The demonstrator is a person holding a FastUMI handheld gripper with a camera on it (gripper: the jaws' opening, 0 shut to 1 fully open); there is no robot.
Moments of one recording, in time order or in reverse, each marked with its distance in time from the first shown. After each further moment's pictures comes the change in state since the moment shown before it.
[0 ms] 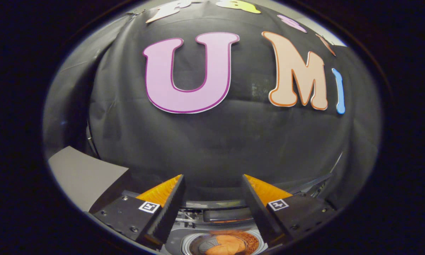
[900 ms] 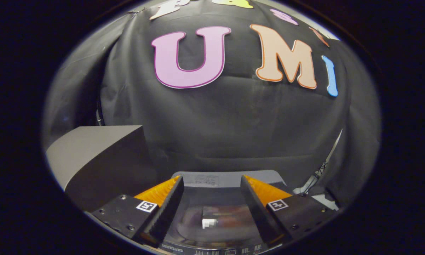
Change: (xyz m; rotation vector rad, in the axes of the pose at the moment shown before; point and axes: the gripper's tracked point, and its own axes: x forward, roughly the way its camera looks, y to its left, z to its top) arm -0.038 -0.001 -0.036 0.037 0.100 0.003
